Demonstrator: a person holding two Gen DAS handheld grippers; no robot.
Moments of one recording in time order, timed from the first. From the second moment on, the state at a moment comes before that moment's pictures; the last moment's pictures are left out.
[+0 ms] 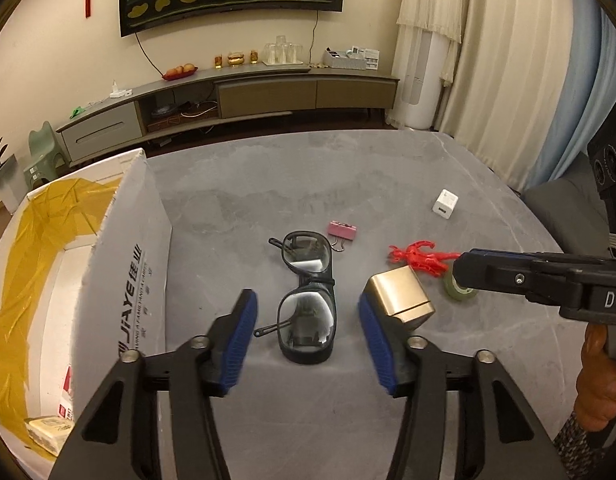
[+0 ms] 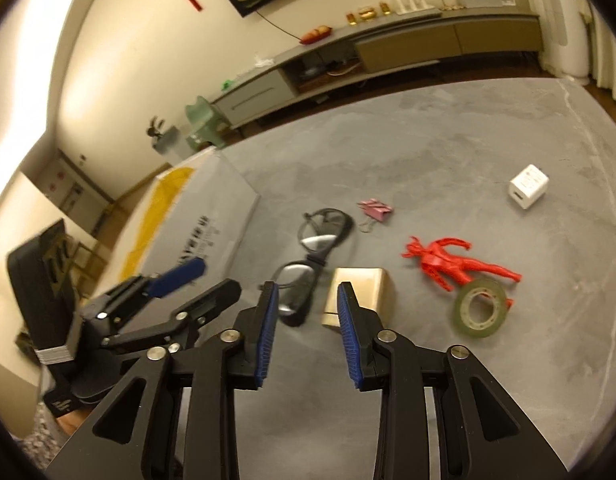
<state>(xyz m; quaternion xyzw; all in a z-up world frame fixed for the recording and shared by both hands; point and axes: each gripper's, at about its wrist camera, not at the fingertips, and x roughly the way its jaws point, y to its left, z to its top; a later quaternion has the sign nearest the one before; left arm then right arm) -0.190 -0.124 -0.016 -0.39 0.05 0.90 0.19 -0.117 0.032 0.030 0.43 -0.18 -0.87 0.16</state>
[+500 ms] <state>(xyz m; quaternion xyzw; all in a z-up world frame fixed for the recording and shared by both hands) -0.229 -0.105 -0.061 -0.42 0.05 0.89 0.18 -0.140 0.009 -0.009 0.46 -0.09 -0.88 0.10</state>
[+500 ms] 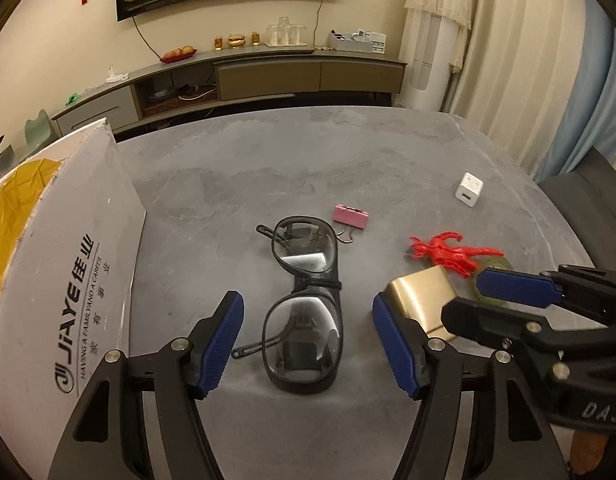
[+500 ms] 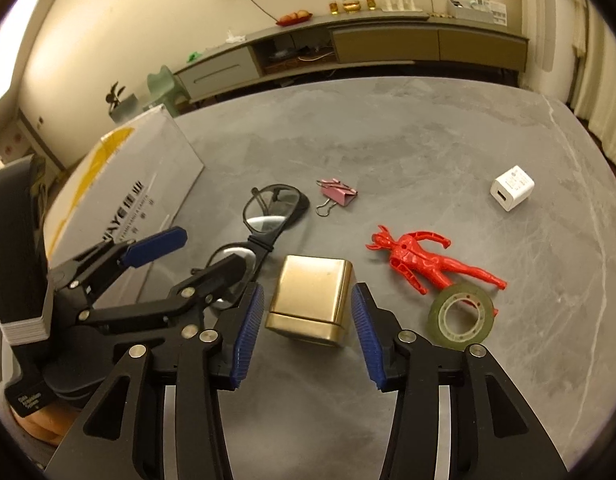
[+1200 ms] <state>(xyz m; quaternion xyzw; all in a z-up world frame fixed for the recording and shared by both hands) -0.254 -0.121 -0.090 -0.44 0.01 0.88 0.16 -0.157 -0.002 -0.046 0.49 -0.07 -0.86 0.08</state>
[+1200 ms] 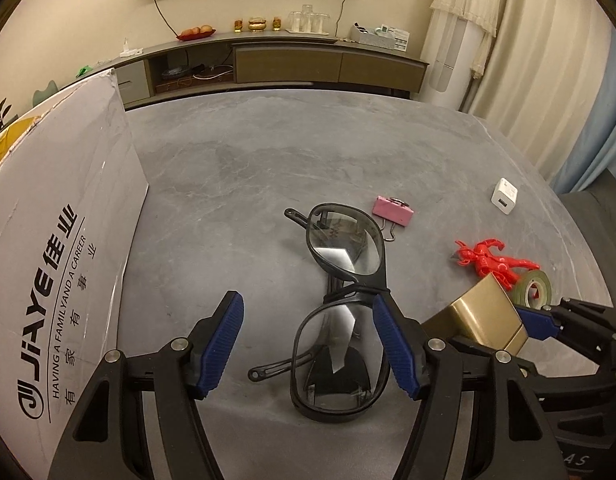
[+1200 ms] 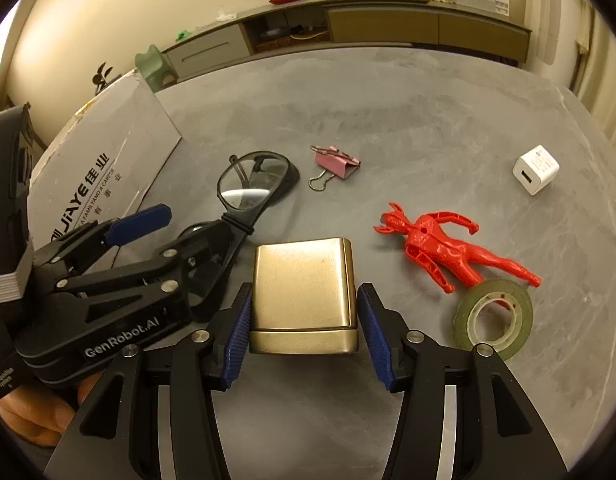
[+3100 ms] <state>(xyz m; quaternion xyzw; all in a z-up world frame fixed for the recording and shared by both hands) -0.232 -0.154 -0.032 -0.40 -0.04 0.90 0.19 -0.151 -0.020 -0.019 0.46 -0.08 -0.88 0.11</state>
